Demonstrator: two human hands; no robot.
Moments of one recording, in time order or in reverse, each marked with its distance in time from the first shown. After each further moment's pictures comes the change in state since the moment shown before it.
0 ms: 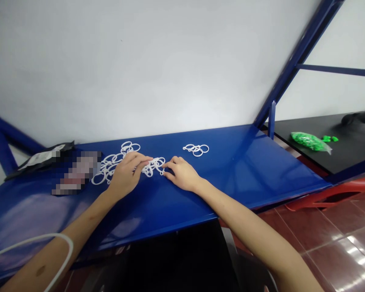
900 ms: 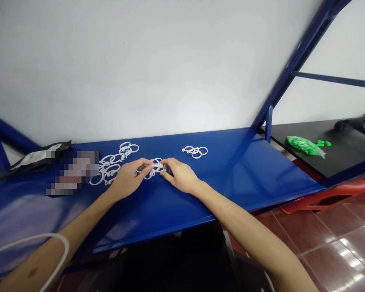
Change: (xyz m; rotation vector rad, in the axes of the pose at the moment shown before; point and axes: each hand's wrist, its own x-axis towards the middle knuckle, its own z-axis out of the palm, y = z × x) left_hand 0.000 0.006 0.002 -0.209 -0.207 -0.256; right_hand -0.001 -0.003 -0.001 0.142 0.078 0.009
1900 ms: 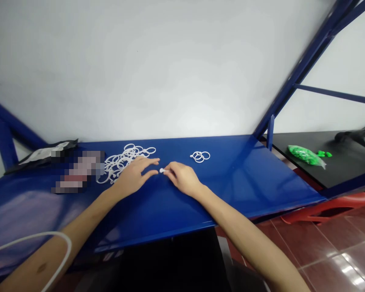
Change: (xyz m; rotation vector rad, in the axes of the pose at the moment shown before) left_hand 0.003 -0.024 0.003 0.242 0.020 0.171; right_hand 0.004 0.001 -0.001 -0.058 0.045 -0.015
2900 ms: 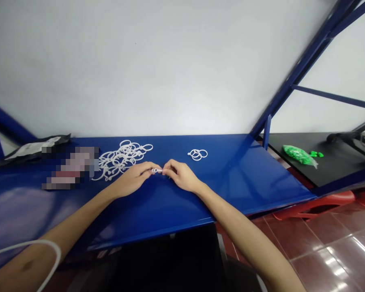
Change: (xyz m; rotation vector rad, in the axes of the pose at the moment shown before) left_hand 0.001 0.021 -0.005 -0.408 -0.260 -0.179; right_hand 0.001 0.001 -0.002 0.454 -0.132 0.083
